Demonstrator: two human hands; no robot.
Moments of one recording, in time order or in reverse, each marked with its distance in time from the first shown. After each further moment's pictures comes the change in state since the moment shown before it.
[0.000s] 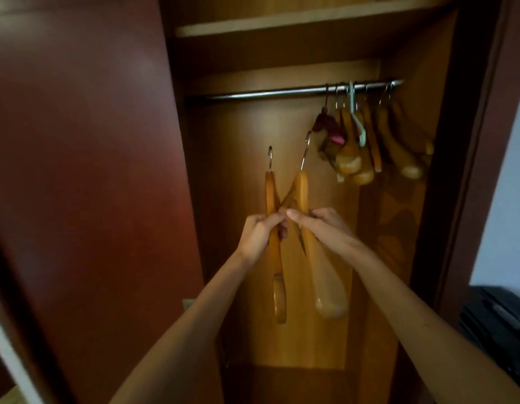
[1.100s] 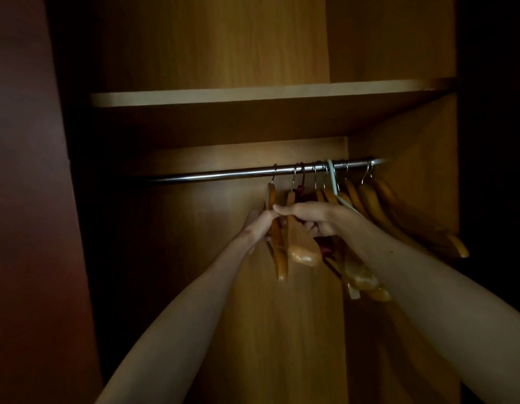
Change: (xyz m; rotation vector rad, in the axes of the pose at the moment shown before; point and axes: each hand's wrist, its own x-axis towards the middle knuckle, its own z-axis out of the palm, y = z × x) left_hand 0.351 0.054 0.012 0.181 -0.164 0.057; right_hand 0.303 -0.041 -0.121 0.015 -0.063 0.343
